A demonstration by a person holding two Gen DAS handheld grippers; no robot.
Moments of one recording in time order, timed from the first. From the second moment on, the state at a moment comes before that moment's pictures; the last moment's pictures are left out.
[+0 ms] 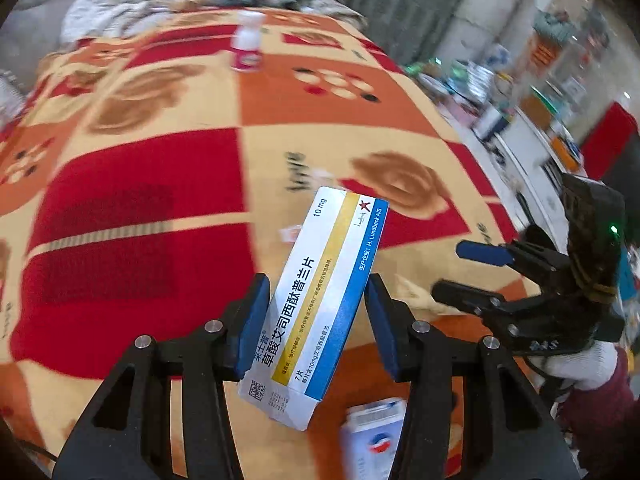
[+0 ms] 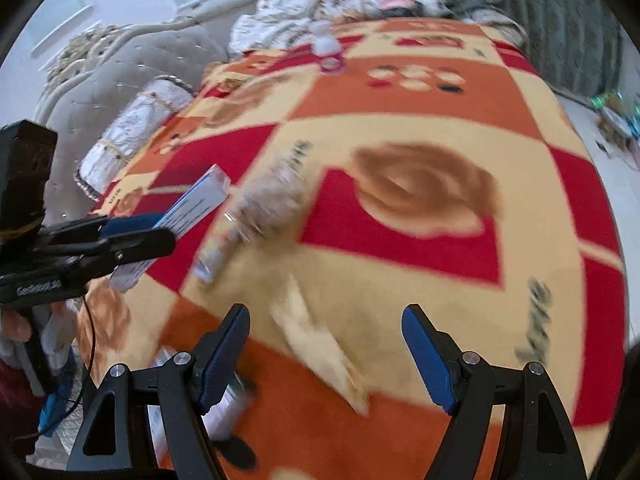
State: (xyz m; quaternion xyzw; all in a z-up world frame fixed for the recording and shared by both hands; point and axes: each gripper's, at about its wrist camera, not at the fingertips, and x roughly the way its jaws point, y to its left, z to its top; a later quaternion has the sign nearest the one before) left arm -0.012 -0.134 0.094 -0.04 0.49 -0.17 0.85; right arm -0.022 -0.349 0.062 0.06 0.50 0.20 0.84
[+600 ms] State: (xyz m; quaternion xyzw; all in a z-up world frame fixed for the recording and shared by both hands) left arm -0.017 -0.103 0.085 -0.09 0.49 -0.14 0.86; right arm 0.055 -0.274 0.036 0.02 0.50 0.24 0.83
